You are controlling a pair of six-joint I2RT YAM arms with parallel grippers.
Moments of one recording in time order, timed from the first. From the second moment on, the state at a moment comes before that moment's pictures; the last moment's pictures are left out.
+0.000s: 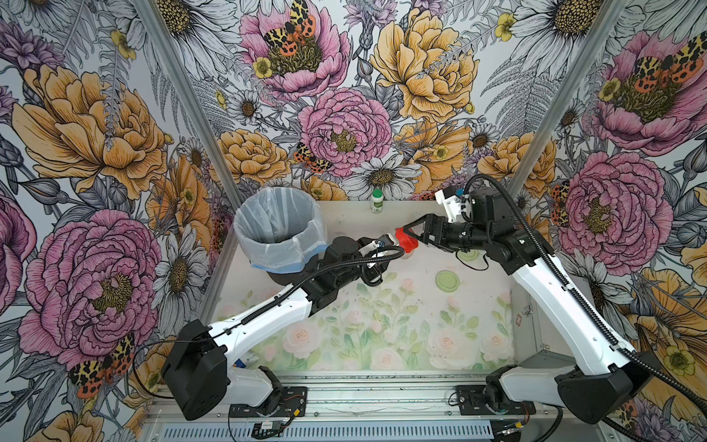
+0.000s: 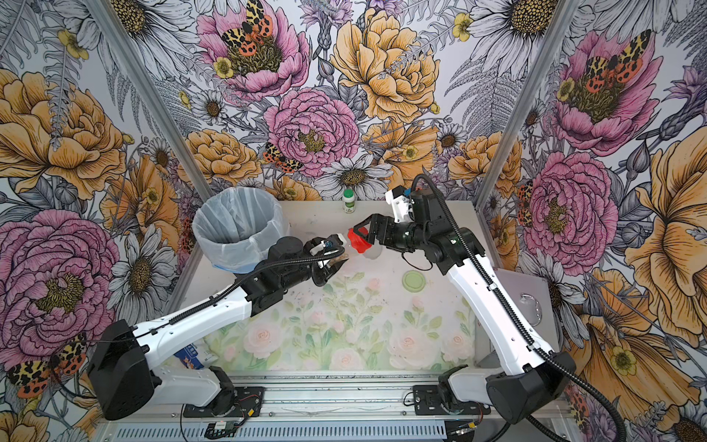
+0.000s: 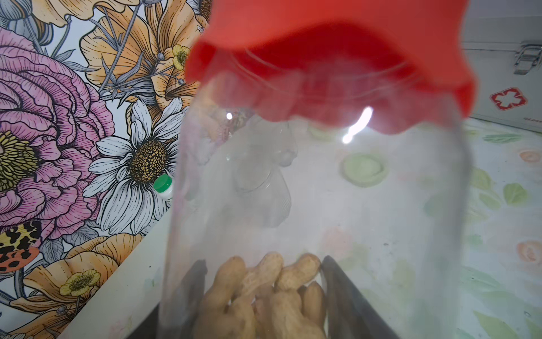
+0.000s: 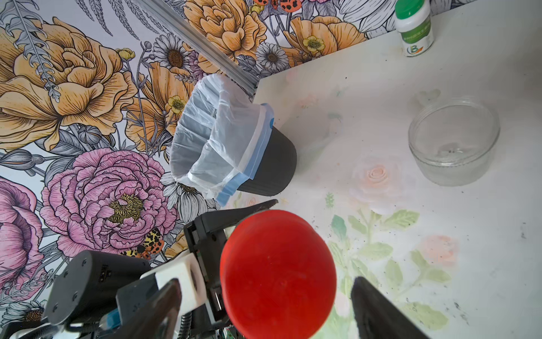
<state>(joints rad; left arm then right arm) -0.77 1.34 0.98 0.01 0.00 0.39 0.38 1.31 1.49 -0.77 -0.54 0.60</state>
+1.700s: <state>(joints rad) -0.61 1.30 1.03 -0.30 0.61 0.30 0.40 1.42 1.51 -0.92 -0.88 -0.44</state>
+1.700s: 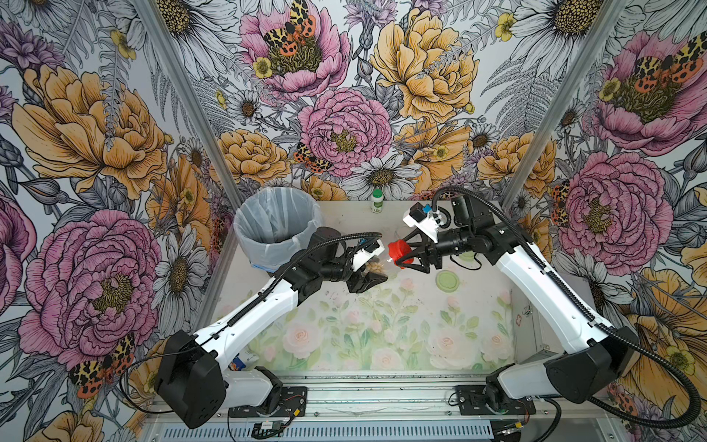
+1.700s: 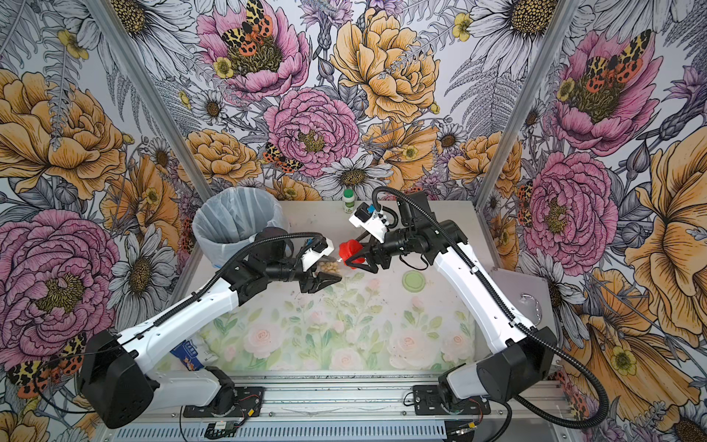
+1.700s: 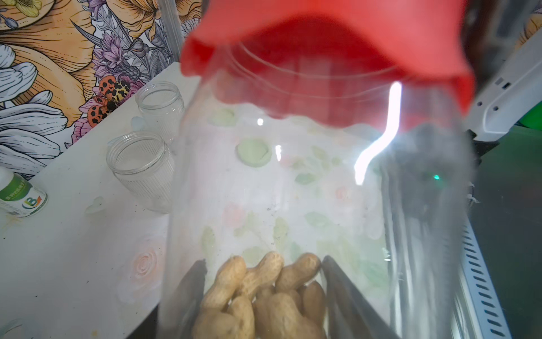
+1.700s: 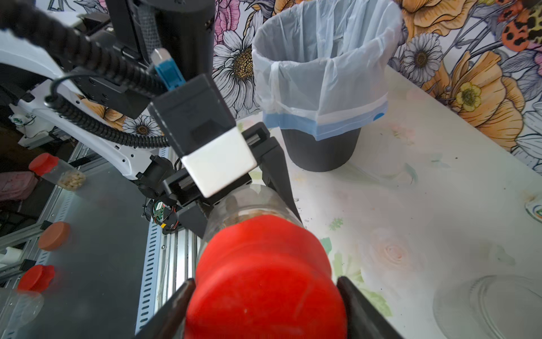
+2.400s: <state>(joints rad) -0.64 1.28 1.00 -0.12 0.34 0.31 0.32 1.06 1.37 -0.78 -0.62 0.05</state>
